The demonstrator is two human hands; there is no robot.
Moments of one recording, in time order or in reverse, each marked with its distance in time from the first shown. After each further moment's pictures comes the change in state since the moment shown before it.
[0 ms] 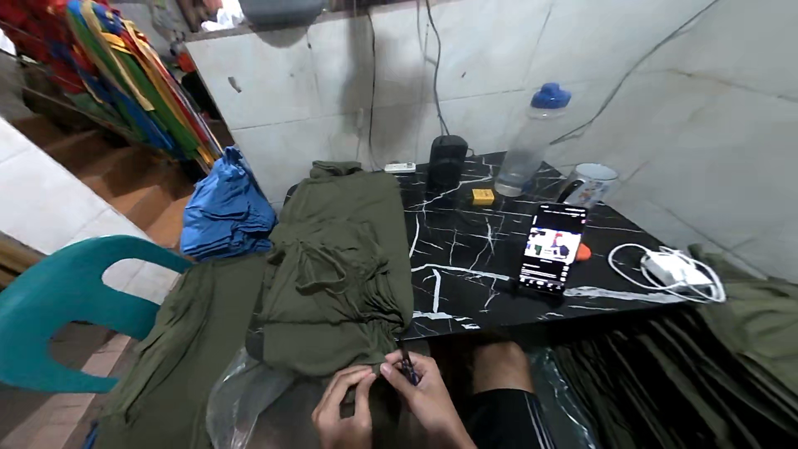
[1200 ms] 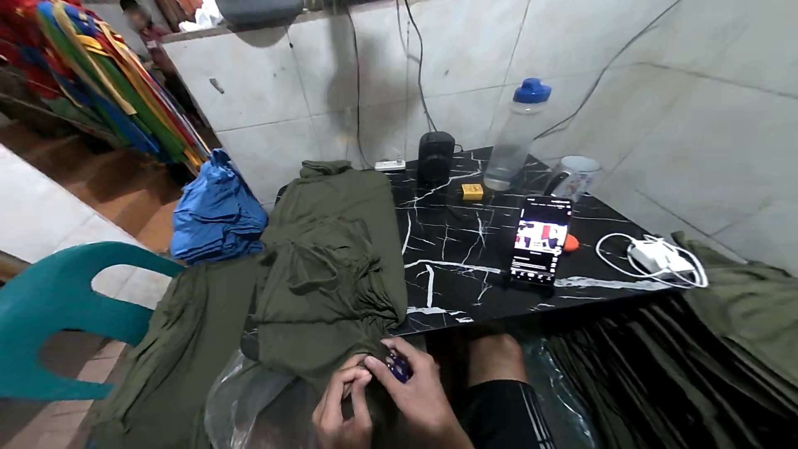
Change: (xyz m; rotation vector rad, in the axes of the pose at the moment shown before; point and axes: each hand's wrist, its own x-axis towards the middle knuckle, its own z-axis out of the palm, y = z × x) left_hand 0.004 0.003 -0.001 -0.033 -0.030 0.101; right_hand 0.001 -0.006 0.009 -0.455 0.111 -0.184
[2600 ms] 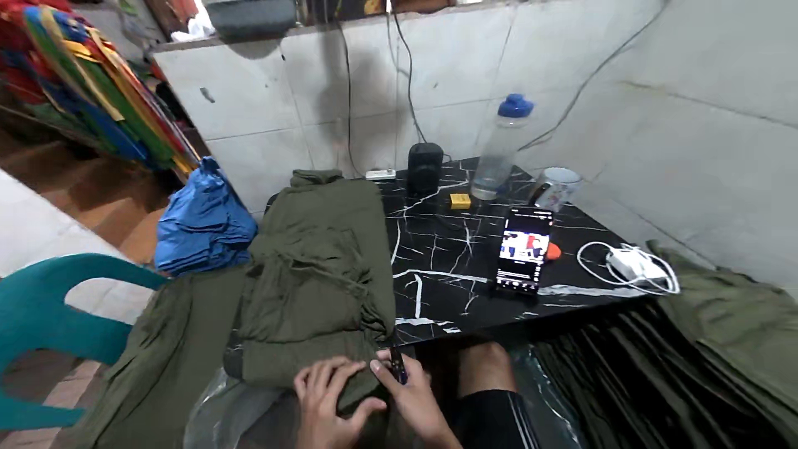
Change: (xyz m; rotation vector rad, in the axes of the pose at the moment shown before) left_hand 0.021 -0.028 -0.014 0.444 -0.341 0.108; right_hand 0.006 0.021 -0.012 0.324 -0.073 0.272
